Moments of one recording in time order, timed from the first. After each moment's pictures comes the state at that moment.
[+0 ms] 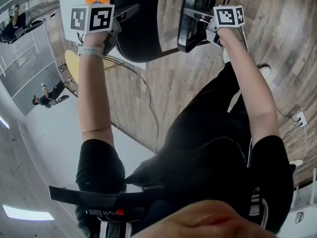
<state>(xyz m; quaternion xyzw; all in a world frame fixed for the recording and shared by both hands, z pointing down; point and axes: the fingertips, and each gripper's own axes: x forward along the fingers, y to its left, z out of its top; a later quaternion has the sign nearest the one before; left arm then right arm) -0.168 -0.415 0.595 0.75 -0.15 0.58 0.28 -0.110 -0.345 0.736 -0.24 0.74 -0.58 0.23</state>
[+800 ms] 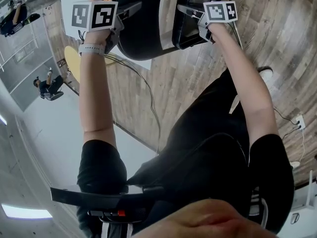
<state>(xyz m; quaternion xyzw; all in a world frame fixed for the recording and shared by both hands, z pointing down) -0.187 -0.432 0.606 0.75 -0.16 0.58 0.28 -0.155 -0.386 0.751 -0.25 0.74 -0.59 0.20</state>
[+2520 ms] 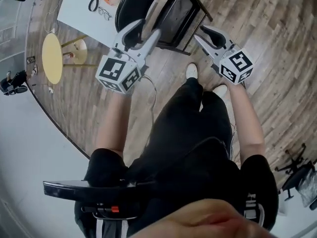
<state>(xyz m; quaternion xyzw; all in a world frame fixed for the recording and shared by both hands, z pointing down) -0.118 -0.247 0.428 0.93 -0.31 0.19 0.09 -0.011 -0.210 0.516 -0.38 0.90 -0.19 0.03</state>
